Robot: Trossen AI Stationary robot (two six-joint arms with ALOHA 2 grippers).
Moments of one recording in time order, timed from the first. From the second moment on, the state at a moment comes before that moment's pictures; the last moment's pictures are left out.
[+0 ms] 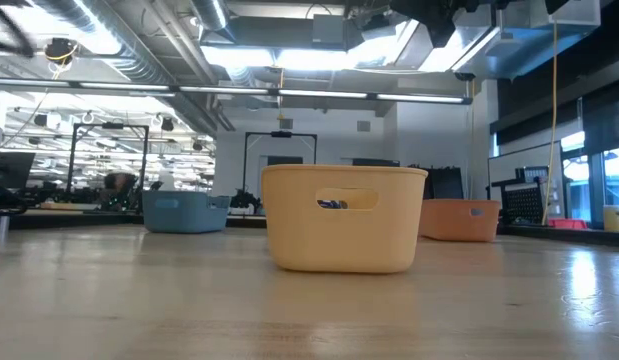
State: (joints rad) left arm -0.96 1.63 0.88 -0.65 0.06 -1.93; right arm -0.09 0.97 0.77 0.08 -0.15 0.25
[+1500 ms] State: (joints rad) left arm 0.10 1.30 0.88 0.58 -0.01 -0.31; right arm -0.09 0.97 0.77 0.15 -0.15 0.26
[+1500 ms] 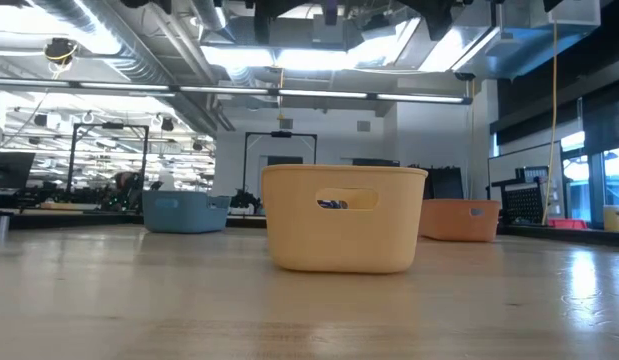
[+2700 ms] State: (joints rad) left arm 0.08 1.30 0.88 0.58 0.02 -0.28; right arm -0.07 1.36 0.98 0.22 -0.11 0.31
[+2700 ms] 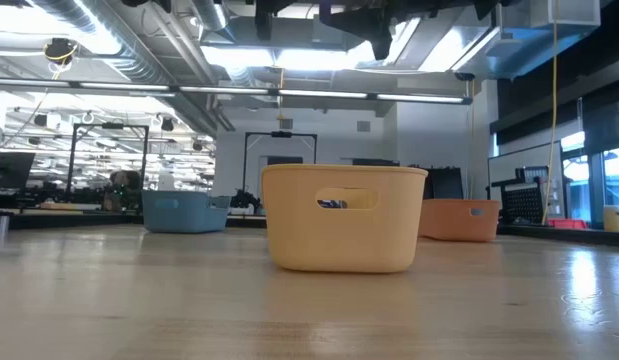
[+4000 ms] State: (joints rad) left arm 0.18 1.23 0.88 0.50 0.12 -0.30; right arm -0.10 1.25 0.98 0.07 -0.16 0.30
